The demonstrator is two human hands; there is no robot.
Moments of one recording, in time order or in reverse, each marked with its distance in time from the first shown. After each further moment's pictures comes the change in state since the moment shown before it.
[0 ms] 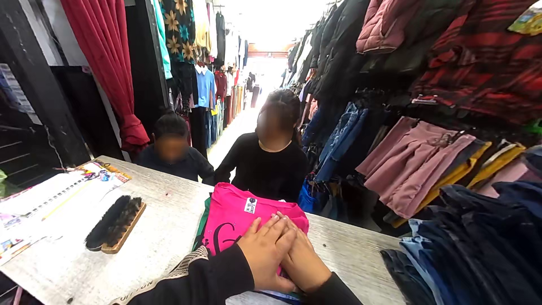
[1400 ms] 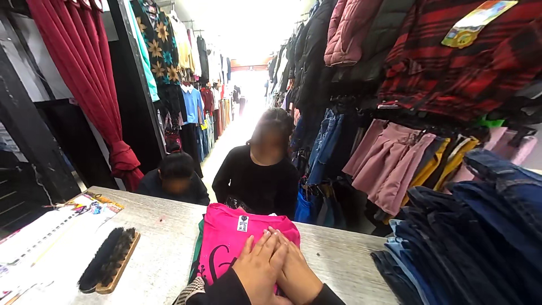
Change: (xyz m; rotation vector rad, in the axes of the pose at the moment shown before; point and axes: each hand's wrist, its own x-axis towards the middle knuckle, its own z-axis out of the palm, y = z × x) left_hand 0.000 -0.003 0.009 0.042 0.113 0.023; right_hand 0.003 -0.001 0.000 0.041 -0.048 0.046
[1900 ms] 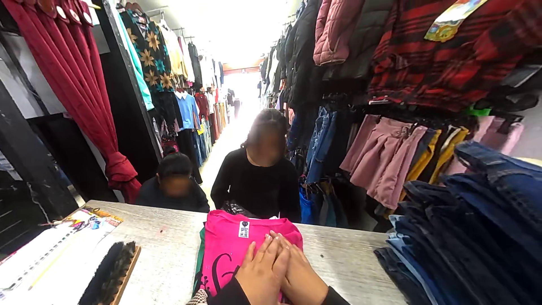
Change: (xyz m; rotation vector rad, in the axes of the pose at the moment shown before) left_hand -0.001 -0.004 0.007 0.020 0.085 0.049; right_hand -0.001 -0.006 -0.007 0.002 -0.062 0.031
